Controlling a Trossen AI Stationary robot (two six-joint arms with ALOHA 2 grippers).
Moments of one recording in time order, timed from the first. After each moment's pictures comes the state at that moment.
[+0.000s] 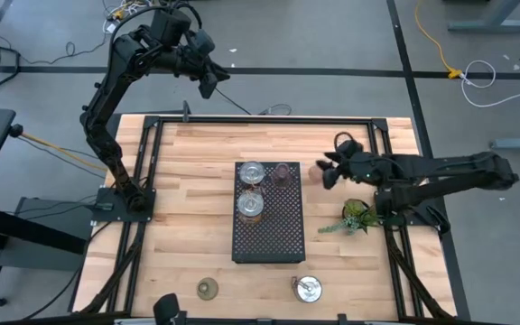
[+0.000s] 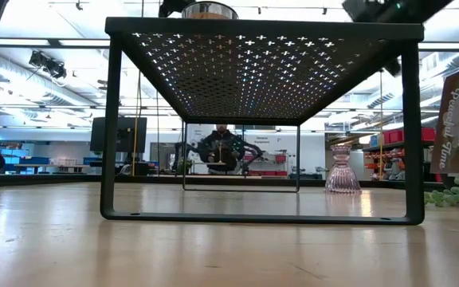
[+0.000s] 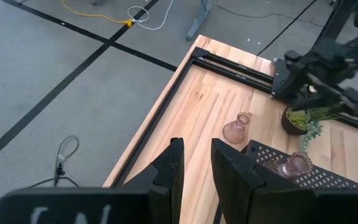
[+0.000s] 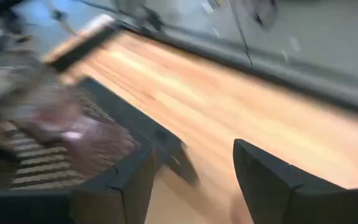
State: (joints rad) left arm 0.75 1.73 2.36 -1.24 0.33 0.12; right arm -0.01 0.90 0.75 -0.49 0.53 0.67
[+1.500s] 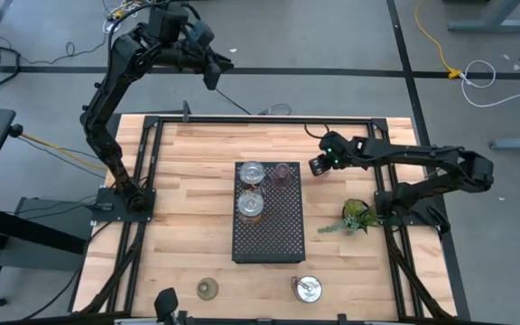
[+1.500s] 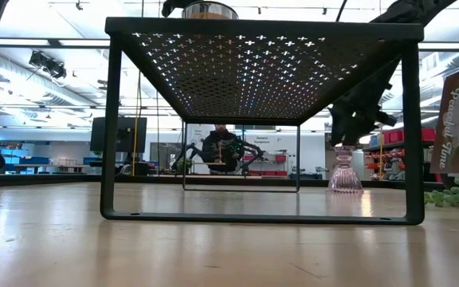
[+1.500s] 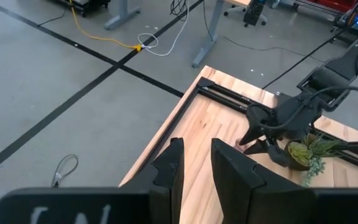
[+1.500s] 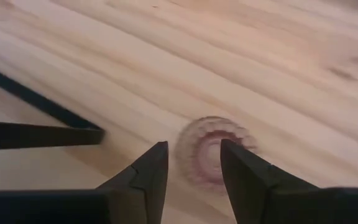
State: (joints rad) left arm 0.75 1.73 2.36 -1.11 0.31 0.02; right arm -0.40 1.26 0.75 -0.54 0.19 0.66
